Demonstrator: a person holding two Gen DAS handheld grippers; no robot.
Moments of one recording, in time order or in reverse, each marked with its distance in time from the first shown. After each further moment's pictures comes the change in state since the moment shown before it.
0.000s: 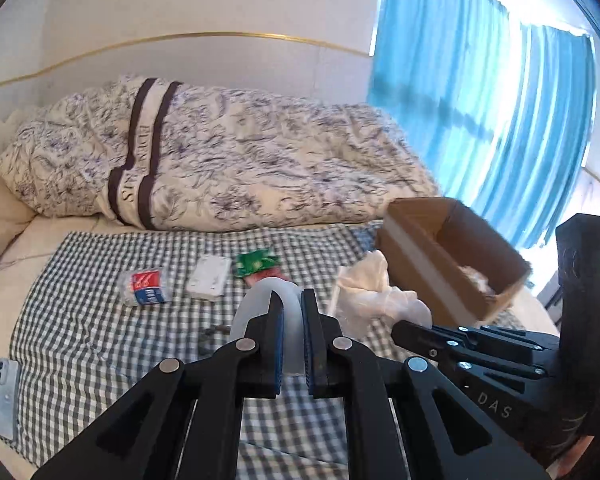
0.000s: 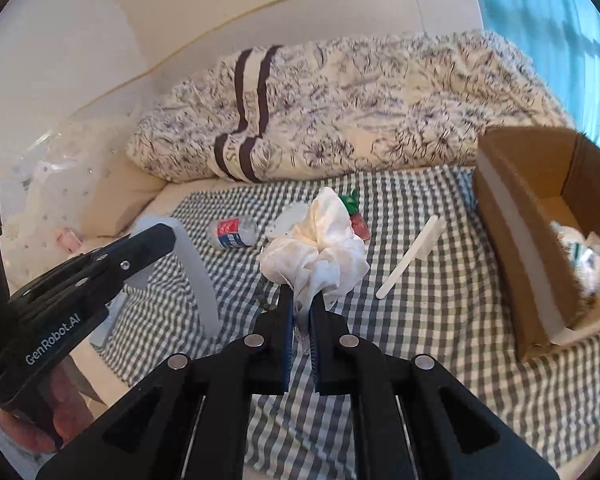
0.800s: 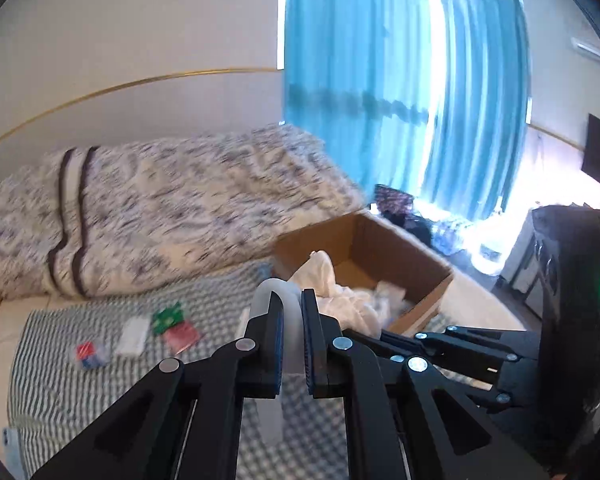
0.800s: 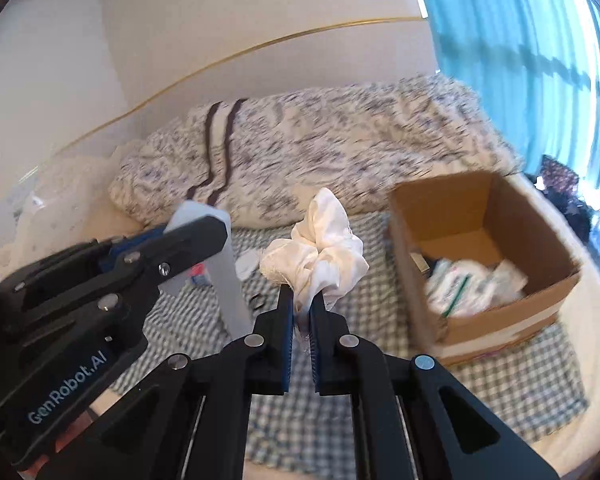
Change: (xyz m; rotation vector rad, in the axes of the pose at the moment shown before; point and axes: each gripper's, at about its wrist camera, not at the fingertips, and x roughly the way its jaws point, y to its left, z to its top) left arm -0.010 -0.175 0.064 0.224 -0.051 -0.140; right arm -0.107 -0.080 0.030 0.043 -0.132 -0.122
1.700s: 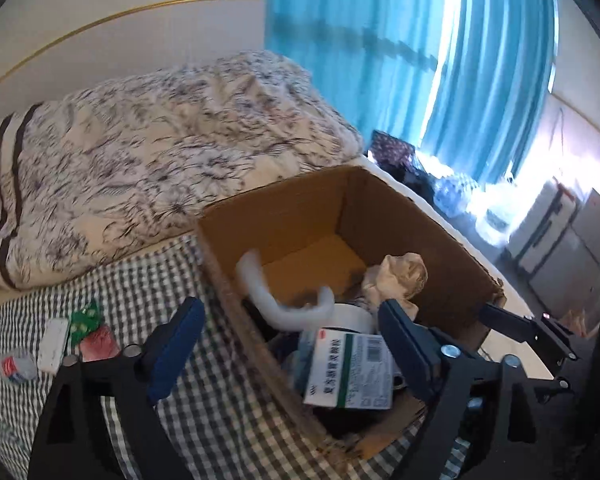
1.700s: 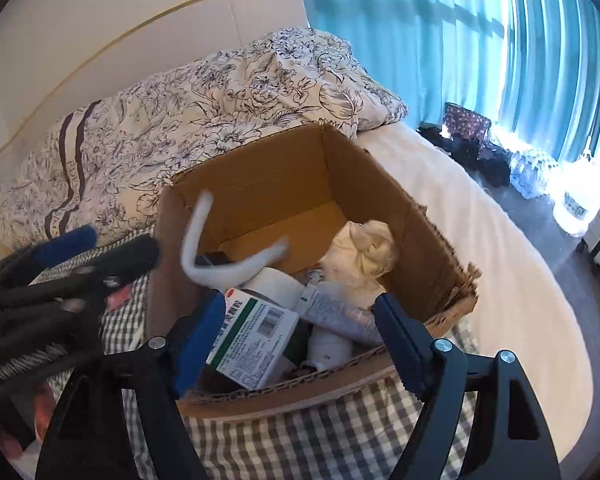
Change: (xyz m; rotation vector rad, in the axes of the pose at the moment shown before) left arm 0.193 -0.031 0.002 -0.076 0.214 0.010; right arm 0.072 -0.183 0.011 0.194 0.110 -0.283
